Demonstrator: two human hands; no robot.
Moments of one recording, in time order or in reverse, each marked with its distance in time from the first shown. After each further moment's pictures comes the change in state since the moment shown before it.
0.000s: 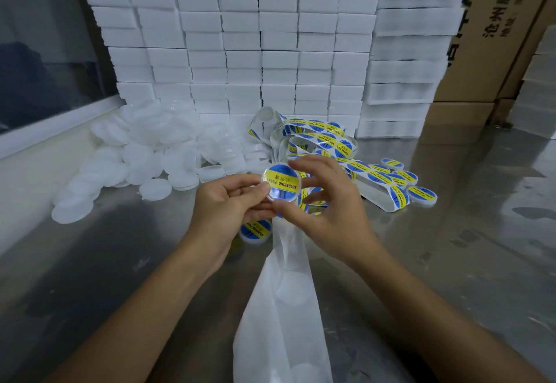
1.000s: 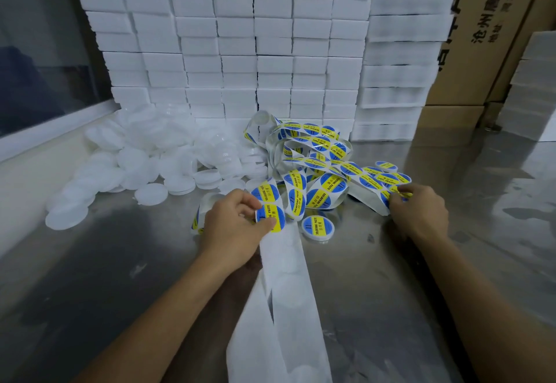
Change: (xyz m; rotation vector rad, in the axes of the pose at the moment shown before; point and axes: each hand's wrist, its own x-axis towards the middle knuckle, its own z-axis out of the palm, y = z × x) left_hand 0.004 -0.028 0.000 0.662 0.111 0.071; right_hand 0.006 0.125 -0.100 -0.693 0.322 0.695
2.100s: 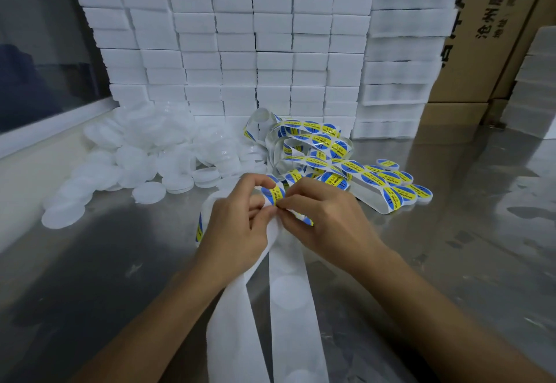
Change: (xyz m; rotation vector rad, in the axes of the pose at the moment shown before) left_hand -0.002 -0.001 0.000 -0.028 -0.085 0.496; right_hand -0.104 -0.106 -0.014 0.233 -0.060 -1.193
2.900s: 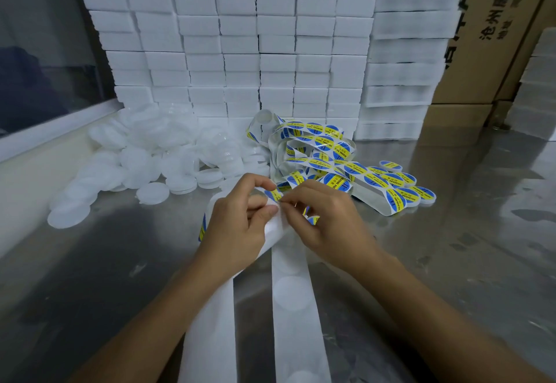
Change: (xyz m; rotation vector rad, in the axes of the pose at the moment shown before) left_hand 0.002 -0.007 -0.003 -0.080 -0.026 0.027; right_hand -0.003 0.002 0.010 0.268 0.000 0.192
